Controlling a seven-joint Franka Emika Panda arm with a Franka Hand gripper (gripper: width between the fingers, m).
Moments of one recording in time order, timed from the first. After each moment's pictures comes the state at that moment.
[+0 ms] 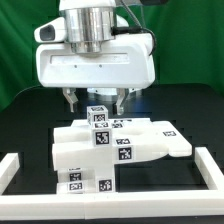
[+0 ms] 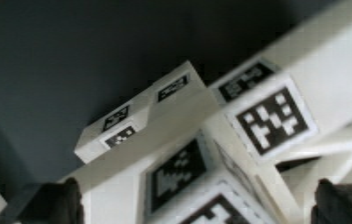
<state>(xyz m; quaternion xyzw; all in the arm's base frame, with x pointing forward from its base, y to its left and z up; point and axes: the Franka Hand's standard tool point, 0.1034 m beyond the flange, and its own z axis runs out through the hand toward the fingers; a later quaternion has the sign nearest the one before) 0.557 -0.043 0.122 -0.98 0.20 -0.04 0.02</state>
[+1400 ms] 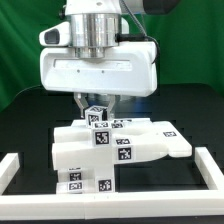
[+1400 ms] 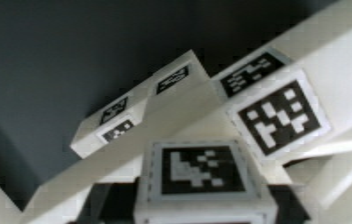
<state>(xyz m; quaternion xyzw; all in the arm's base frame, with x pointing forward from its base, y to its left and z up) 0.562 -0.042 0.114 -0.96 0.27 -0.05 0.00</state>
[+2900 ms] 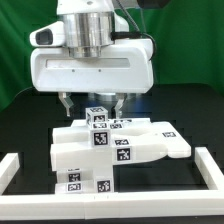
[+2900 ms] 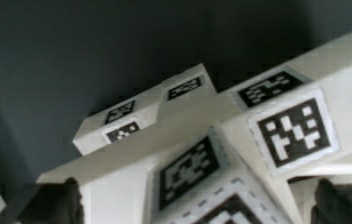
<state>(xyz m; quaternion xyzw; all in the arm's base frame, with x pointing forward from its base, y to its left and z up) 0.561 -0.048 0.116 -1.00 0.10 -0.02 0.00</state>
